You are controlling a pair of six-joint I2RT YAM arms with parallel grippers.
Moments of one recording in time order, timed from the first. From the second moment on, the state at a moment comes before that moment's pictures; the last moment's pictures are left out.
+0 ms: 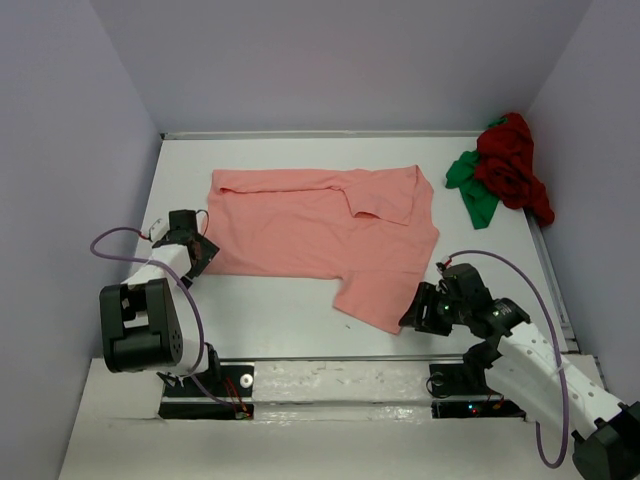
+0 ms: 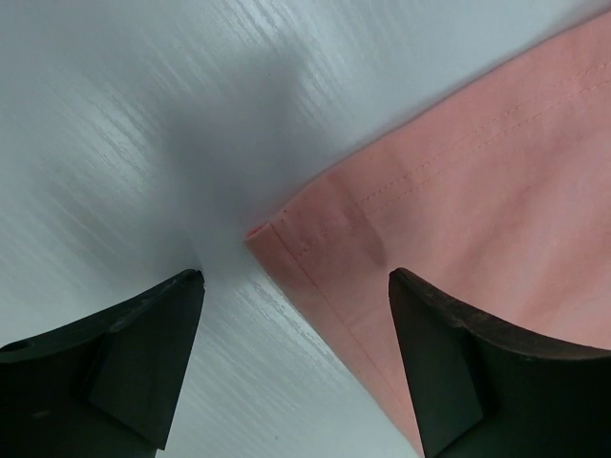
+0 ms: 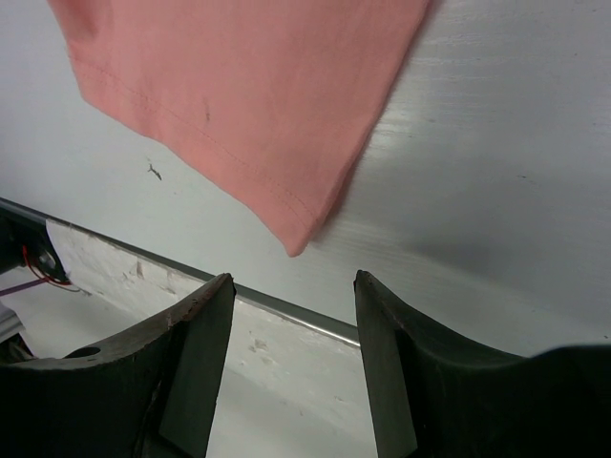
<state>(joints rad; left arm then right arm) 0.13 1.40 0.69 -0.38 -0.29 -0.80 0.49 0.65 0.38 -0.67 -0.29 0.76</state>
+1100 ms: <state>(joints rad) 0.18 1.32 0.58 -0.22 -0.15 -0.80 0.57 0.69 0.38 -0.67 -0.28 0.80</state>
